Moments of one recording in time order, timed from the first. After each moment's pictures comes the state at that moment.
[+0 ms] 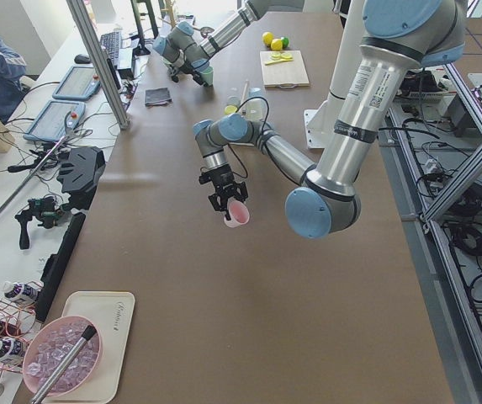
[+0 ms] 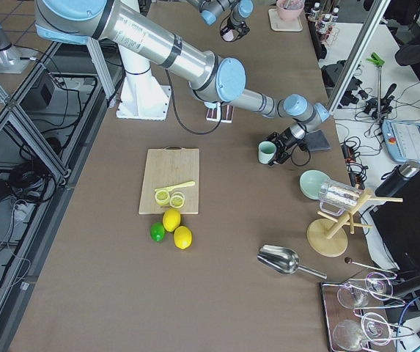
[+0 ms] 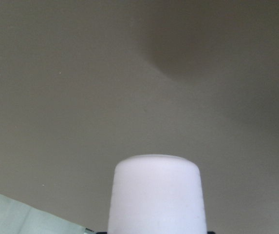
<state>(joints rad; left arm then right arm) -0.81 -1.88 -1.89 -0.90 -1.90 0.01 0.94 -0.31 0.16 -1.77 2.32 -0.08</state>
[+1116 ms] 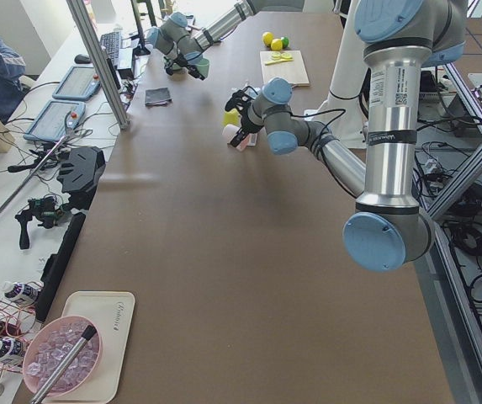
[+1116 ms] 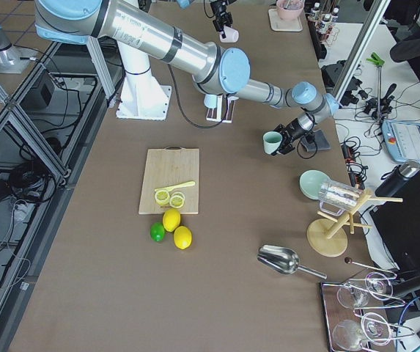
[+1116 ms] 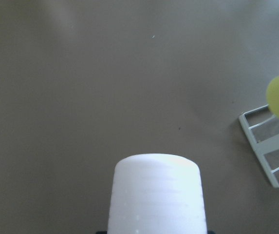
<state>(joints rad) -0.62 -1.54 -2.20 -2.24 -1.68 -0.72 1.00 -0.25 0.18 -1.89 2.33 -0.10</state>
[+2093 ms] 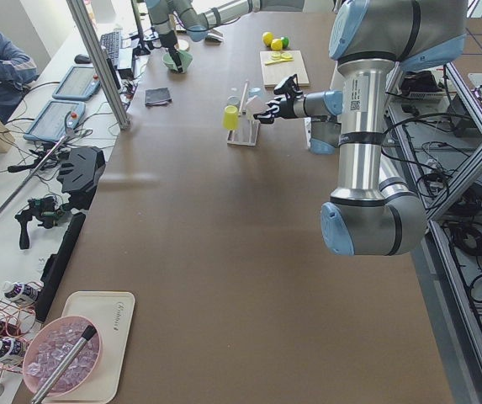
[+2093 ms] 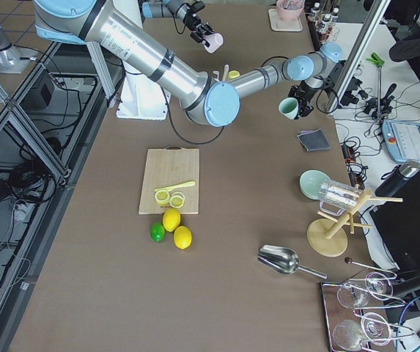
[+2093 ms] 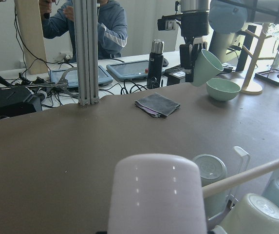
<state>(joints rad) -0.03 -1.56 -2.19 -2.52 -0.73 -0.70 1.03 -0.55 1.01 -1.62 2.36 0.20</state>
